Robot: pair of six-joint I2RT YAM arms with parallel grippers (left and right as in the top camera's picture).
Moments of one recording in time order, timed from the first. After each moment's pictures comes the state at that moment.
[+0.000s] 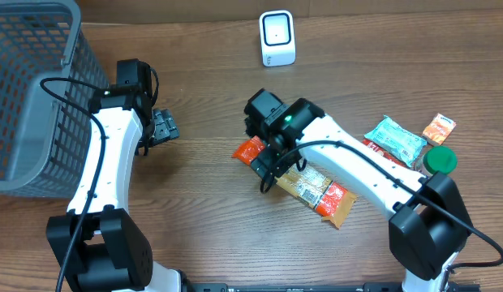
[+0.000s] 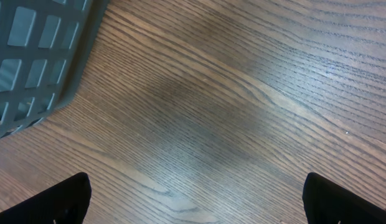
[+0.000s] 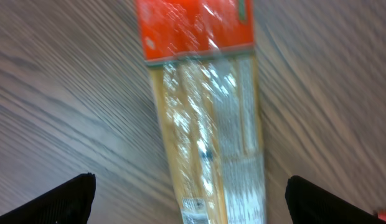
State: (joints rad) left arm 0.10 1.69 1.39 -1.09 -0.28 -0.35; right arm 0.77 1.94 1.61 -1.08 -0.01 -0.04
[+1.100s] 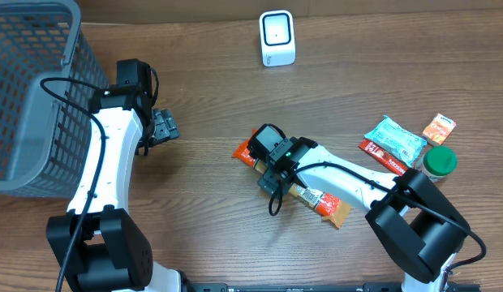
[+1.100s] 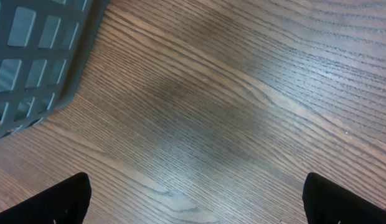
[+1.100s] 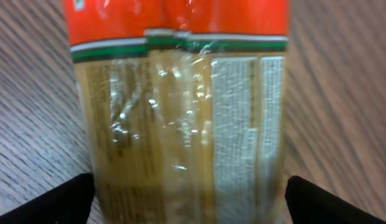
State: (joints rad) left arm 0.10 1.69 1.39 -1.09 -0.28 -0.35; right arm 0.80 1.94 1.25 -0.64 0.16 -0.12
